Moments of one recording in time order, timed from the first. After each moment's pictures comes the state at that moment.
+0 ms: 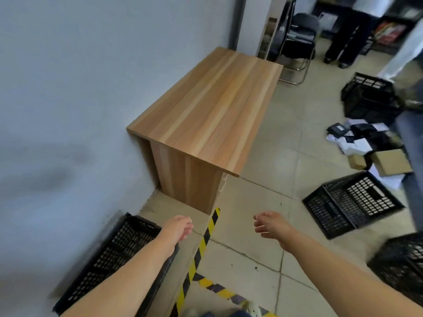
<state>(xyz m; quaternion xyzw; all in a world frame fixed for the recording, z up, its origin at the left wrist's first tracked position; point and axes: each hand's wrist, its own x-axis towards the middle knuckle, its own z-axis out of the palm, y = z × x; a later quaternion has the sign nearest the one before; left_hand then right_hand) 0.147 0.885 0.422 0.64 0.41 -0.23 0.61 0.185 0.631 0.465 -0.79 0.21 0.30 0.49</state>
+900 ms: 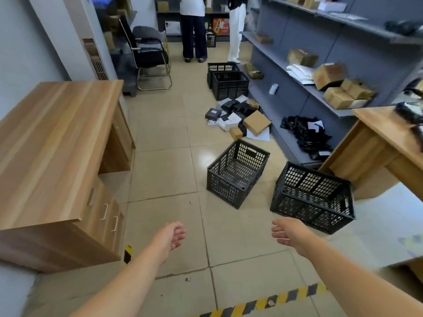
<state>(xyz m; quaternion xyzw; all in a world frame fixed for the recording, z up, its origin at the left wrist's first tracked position) 0.184 0.434 0.424 0.67 0.23 -0.35 0.61 0.052 0.146 0.477 -0.62 0.50 0.09 0.59</state>
